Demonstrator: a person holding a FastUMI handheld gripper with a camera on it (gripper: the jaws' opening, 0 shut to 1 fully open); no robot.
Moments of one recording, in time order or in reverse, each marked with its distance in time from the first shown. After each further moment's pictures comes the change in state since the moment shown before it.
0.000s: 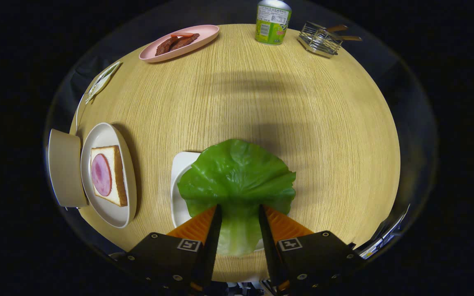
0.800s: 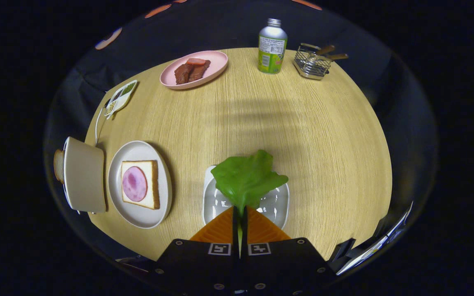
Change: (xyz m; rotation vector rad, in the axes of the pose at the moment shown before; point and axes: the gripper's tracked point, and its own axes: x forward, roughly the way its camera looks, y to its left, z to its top) arm -0.074 0.030 0.020 0.013 -0.158 0.056
